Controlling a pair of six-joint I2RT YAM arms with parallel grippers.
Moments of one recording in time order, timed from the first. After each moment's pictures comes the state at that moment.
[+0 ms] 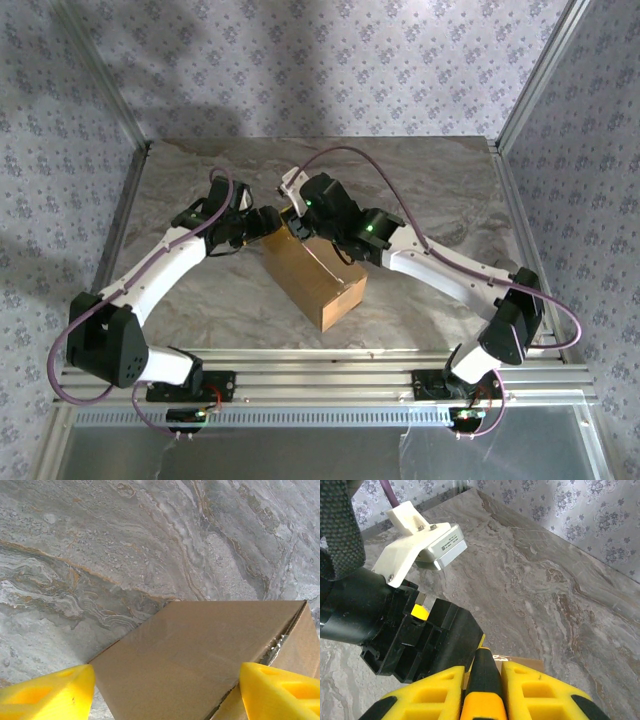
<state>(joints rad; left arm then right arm) -0.41 1.38 1.07 -0.58 0.15 -0.71 0.95 1.56 1.47 -0.43 0.19 0.04</state>
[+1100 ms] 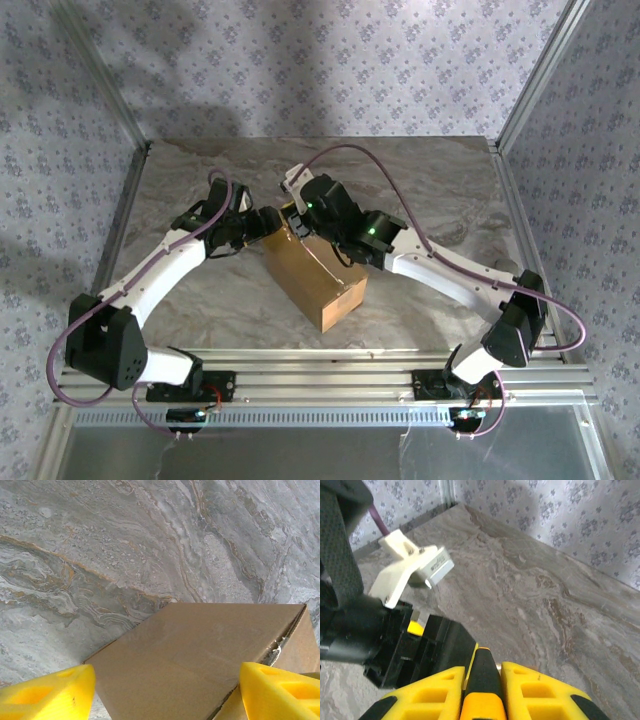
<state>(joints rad) -0.41 1.36 1.04 -0.55 0.16 -0.75 0.96 1.55 1.48 -0.40 0.26 0.09</state>
